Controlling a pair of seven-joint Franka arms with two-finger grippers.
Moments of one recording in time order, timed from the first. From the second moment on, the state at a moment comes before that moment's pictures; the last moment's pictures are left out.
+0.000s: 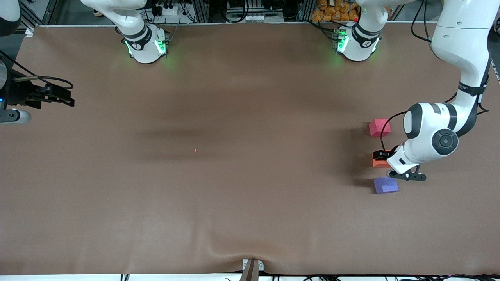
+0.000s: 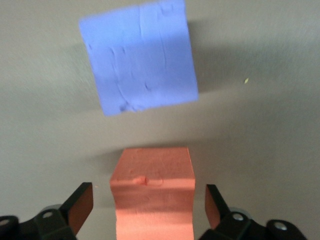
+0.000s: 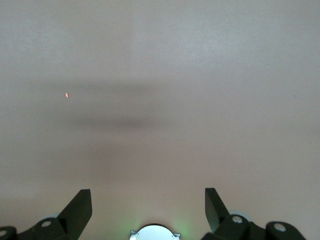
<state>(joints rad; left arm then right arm) 0.10 0.50 -0.09 -1.92 0.12 2.32 0.06 -0.04 0.08 0.03 -1.48 0.01 1.40 -0.07</state>
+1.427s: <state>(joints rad) 0.10 -0.04 -0.20 -1.62 0.03 1.53 -0.07 -0.04 0.08 0.01 -1.46 0.01 1.39 -0.07</state>
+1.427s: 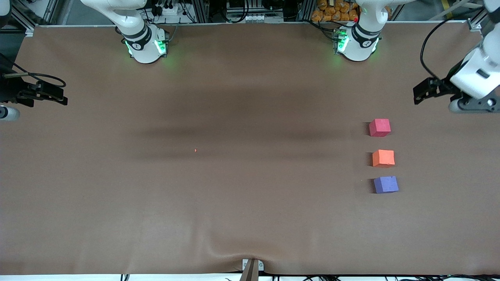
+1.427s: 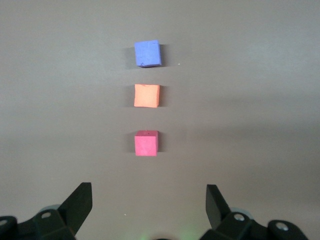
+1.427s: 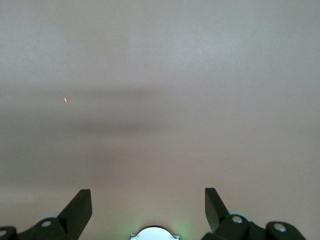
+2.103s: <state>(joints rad) 0.10 -0.07 -0.19 -1.57 0.02 1.49 -0.07 -0.04 0.08 0.01 -1.45 0.01 1.39 -0.07</state>
